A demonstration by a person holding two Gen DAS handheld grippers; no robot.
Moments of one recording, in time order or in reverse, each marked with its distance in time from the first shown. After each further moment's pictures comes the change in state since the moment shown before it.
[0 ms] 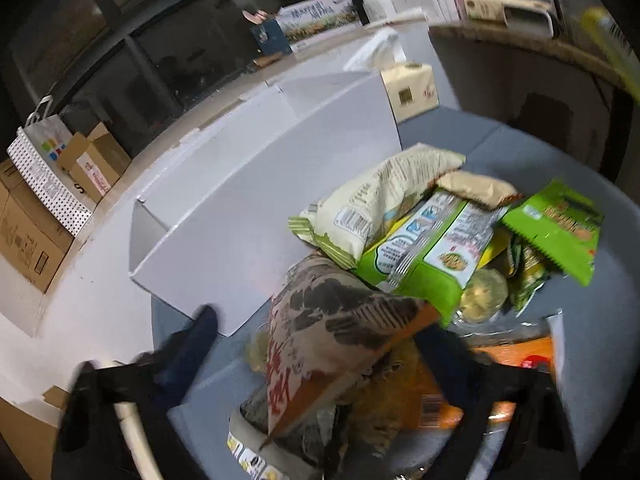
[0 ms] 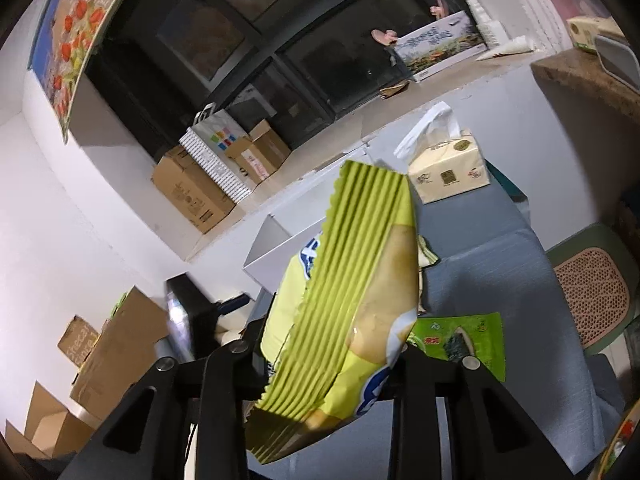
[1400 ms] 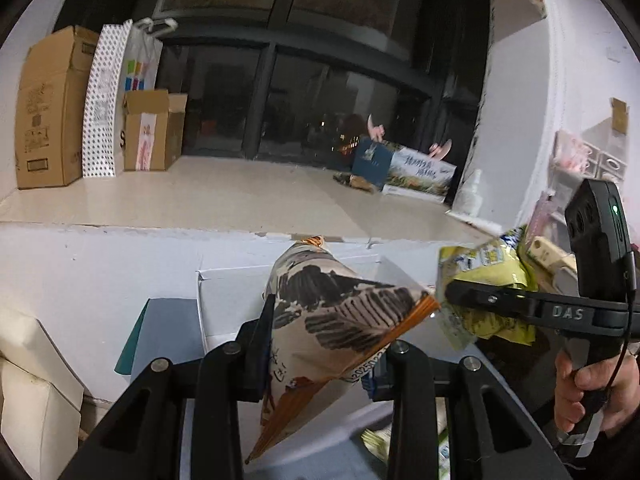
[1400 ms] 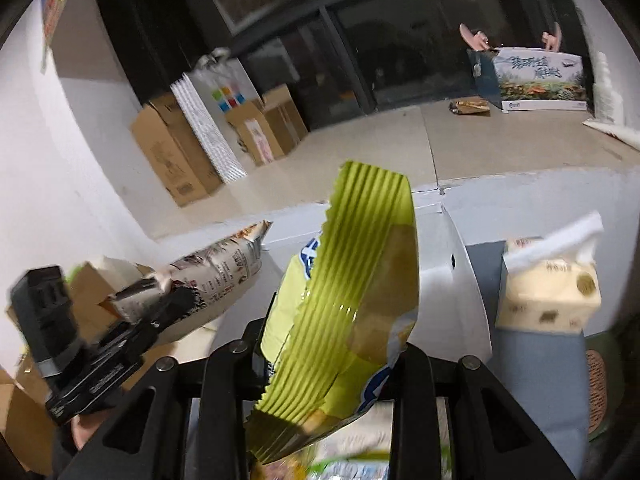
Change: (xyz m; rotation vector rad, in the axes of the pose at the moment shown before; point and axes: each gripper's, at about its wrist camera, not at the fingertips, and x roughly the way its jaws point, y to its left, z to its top) left arm 0.000 0.193 0.064 -0.633 -0.363 -0.169; right arm 0.238 0.063 0.141 -0.276 0.142 -0.121
